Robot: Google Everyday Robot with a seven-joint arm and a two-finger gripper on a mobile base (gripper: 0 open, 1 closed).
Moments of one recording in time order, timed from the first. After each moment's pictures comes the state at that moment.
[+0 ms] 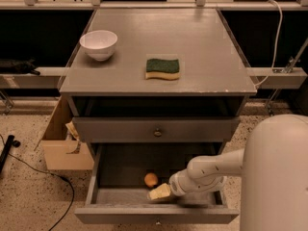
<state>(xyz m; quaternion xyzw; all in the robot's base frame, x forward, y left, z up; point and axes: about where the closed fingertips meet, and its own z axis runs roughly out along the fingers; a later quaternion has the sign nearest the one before) 0.487 -0.053 0.369 -0.22 0.94 0.23 0.13</state>
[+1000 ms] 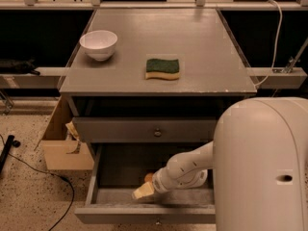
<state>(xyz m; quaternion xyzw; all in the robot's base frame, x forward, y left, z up) 0.496 0.007 0.390 -0.27 0.93 0.20 0.16</state>
